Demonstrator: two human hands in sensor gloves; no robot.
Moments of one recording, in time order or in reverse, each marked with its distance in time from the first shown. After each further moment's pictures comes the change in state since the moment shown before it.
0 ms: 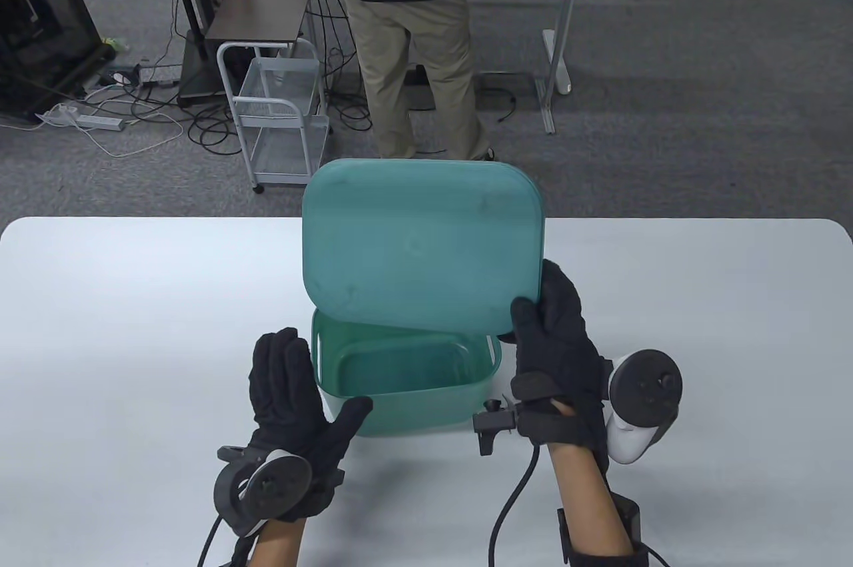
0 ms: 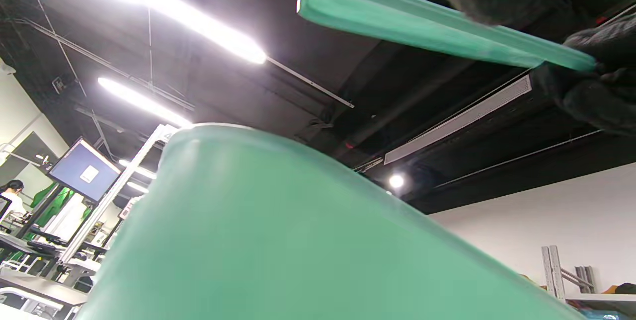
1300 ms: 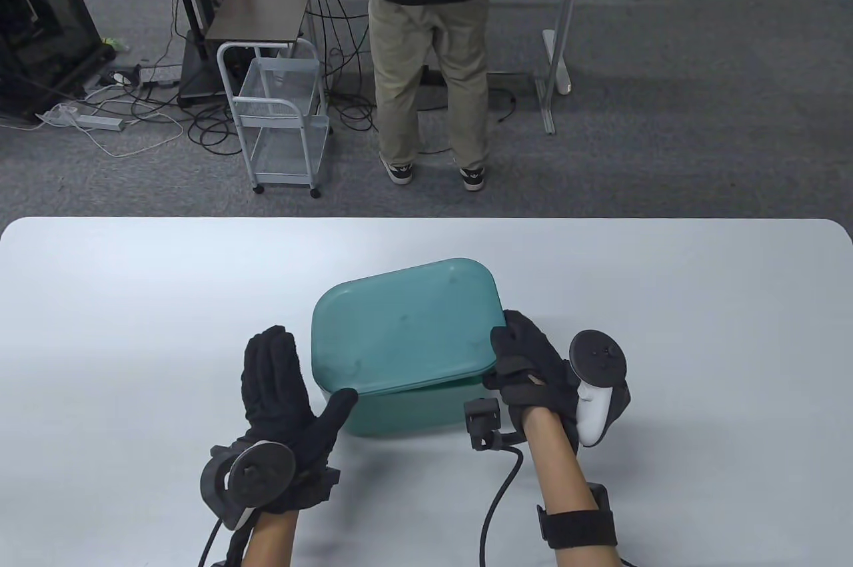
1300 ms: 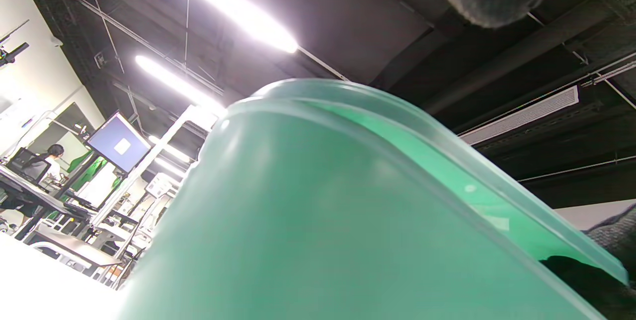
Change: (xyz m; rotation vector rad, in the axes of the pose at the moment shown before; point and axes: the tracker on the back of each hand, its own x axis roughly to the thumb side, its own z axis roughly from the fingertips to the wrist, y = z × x) left_hand -0.019 -0.003 -0.001 -0.035 0.102 0.070; right_hand -0.116 0.014 -0.005 0.066 0.521 0.129
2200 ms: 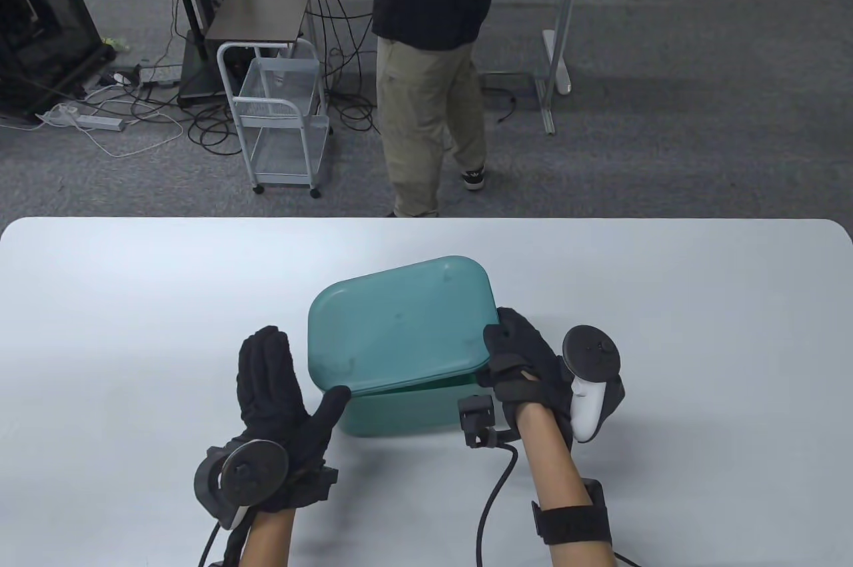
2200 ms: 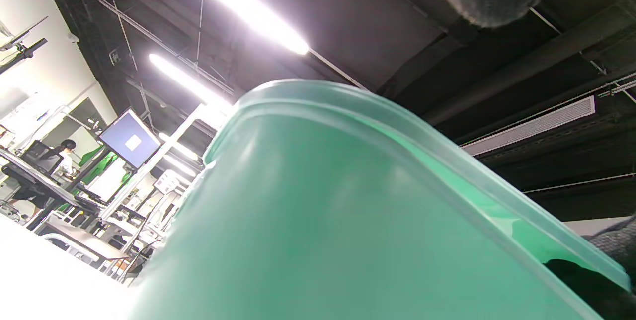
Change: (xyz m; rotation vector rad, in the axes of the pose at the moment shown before) left_hand -0.007 0.001 0.000 0.005 0.035 0.026; right_hand 0.008 0.008 0.002 -0.005 0.003 0.023
